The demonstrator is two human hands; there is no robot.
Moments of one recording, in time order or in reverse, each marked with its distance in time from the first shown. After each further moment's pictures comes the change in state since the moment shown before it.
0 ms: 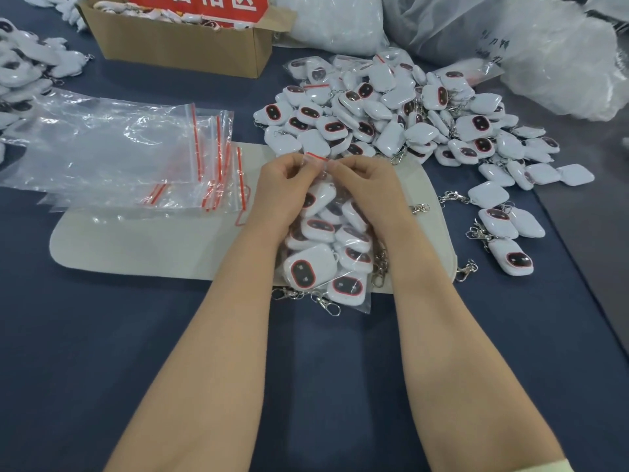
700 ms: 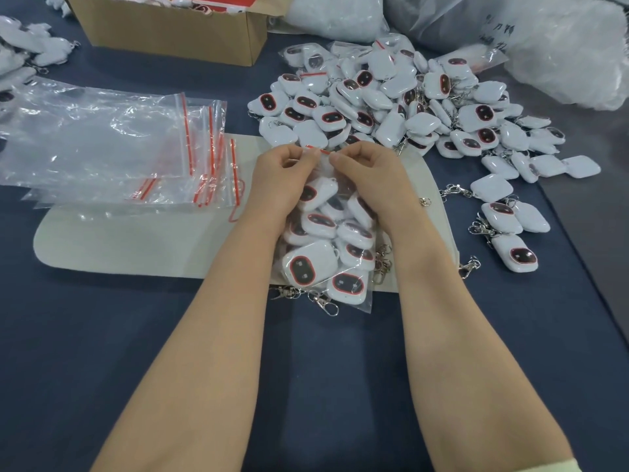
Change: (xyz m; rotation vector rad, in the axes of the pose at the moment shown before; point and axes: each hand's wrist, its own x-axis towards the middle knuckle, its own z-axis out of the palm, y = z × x) left_hand 0.008 -0.002 0.005 0.006 0.055 -0.046; right_hand 0.011 0.004 -0.007 0.023 -0.003 0.061
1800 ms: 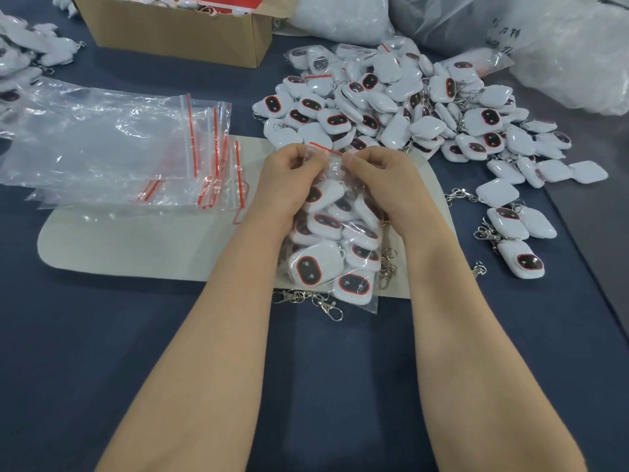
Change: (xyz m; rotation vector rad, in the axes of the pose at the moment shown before) left_hand 0.004 -0.001 0.001 -0.106 -0.071 -0.045; right_hand -0.003 -0.004 -0.010 -0.043 -0.004 0.062
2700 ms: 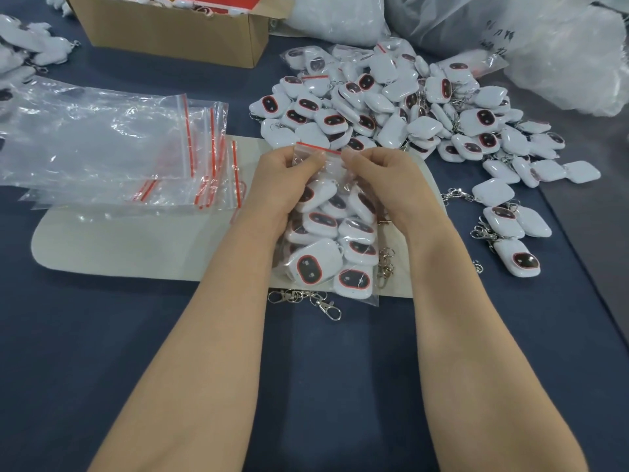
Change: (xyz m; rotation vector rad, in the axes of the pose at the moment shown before) left_hand 0.000 0.002 -0.002 -0.025 -0.028 -0.044; right_hand 0.003 0.003 -0.005 -0.018 -0.012 0.054
